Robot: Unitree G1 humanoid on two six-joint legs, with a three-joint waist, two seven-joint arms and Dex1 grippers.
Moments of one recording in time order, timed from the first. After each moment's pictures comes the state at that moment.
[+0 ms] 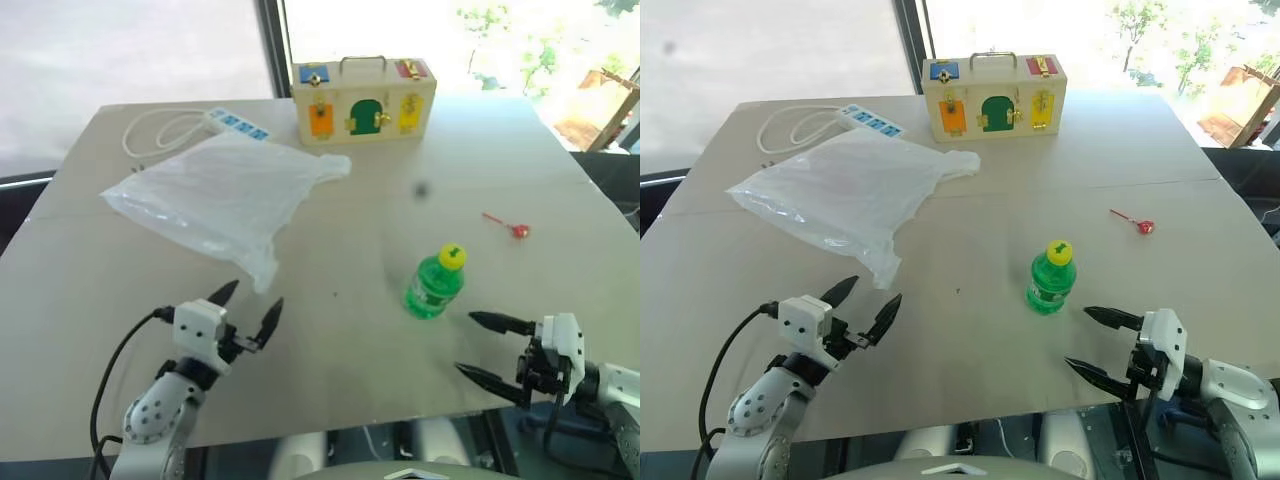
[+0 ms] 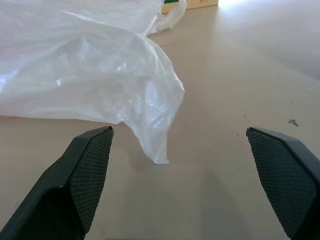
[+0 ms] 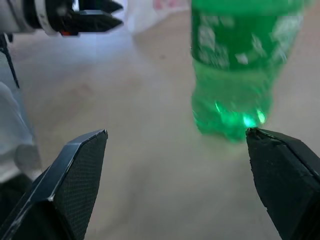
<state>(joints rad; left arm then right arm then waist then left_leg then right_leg) 0.37 0.34 0.15 -0.40 -0.27 0.03 -0.48 0.35 -0.62 -0.15 -0.40 0.55 0.06 1.09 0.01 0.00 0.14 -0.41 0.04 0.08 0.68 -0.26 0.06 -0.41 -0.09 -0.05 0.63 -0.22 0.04</state>
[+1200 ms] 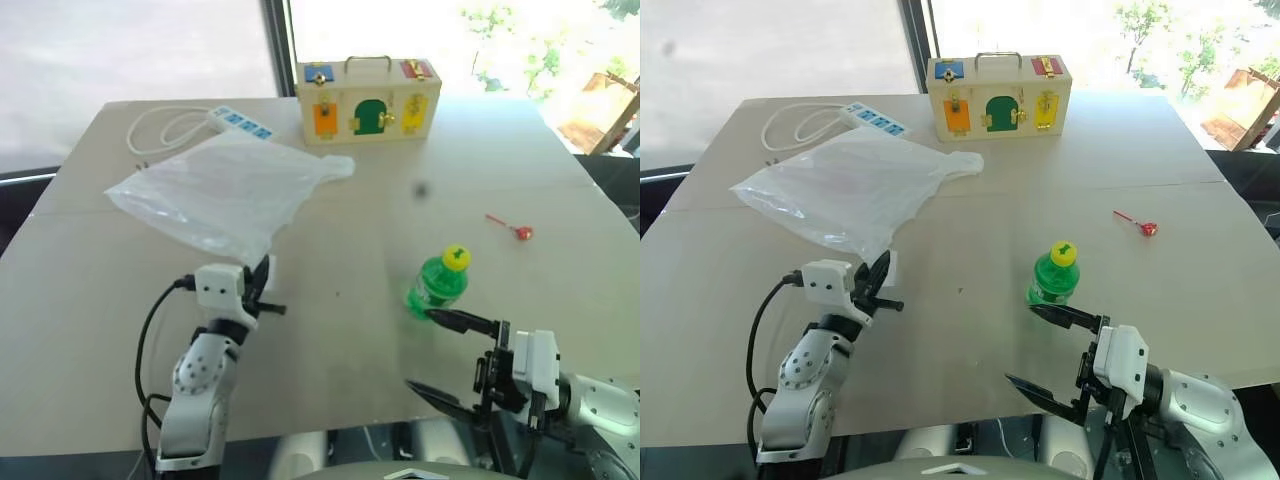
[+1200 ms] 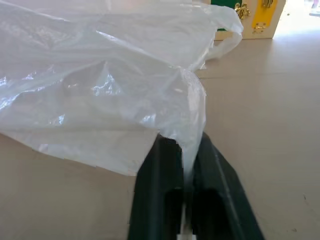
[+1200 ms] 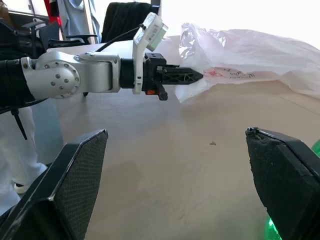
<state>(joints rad) 0.17 0.19 0.11 -0.35 -0.20 0.13 -0.25 0.41 -0.58 0.02 -0.70 0.48 0.04 0.91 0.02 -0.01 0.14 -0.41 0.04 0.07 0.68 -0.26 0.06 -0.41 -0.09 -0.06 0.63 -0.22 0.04</state>
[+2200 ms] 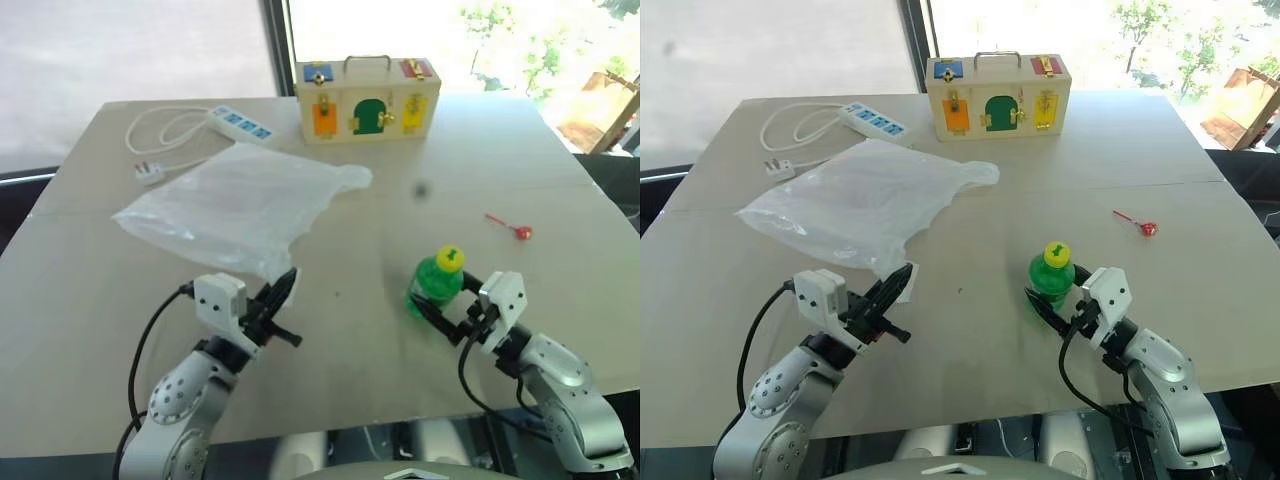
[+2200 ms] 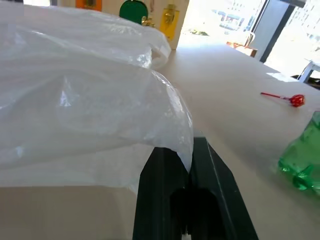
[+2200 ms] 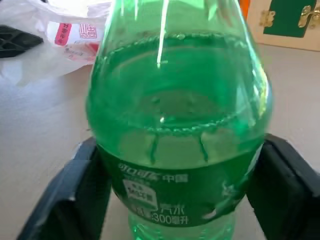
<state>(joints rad) 0.29 0.30 0.08 -0.68 -0.51 0.36 -0.37 0.16 -0.39 0.04 -0.41 0.36 0.13 0.64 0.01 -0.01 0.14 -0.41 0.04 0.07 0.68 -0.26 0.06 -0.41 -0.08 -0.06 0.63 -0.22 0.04</state>
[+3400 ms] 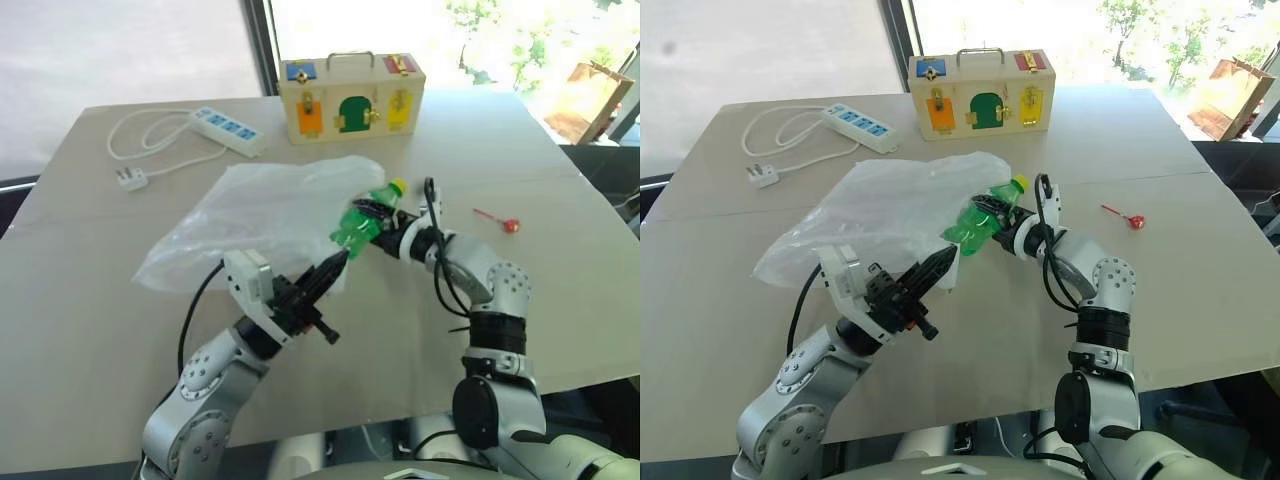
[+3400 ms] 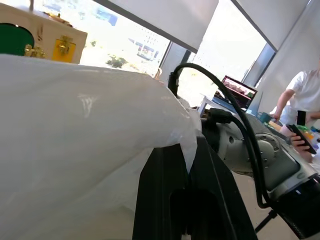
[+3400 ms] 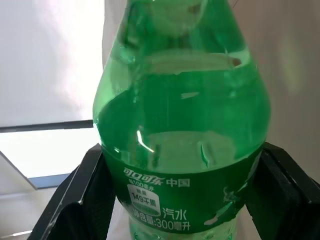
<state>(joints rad) 0.15 0.27 -0.03 -0.74 -0.70 0.42 -0.40 -0.64 0.13 -0.37 0.15 1.57 1.06 -0.58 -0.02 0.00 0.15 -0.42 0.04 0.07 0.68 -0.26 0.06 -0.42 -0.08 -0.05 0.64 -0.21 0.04</state>
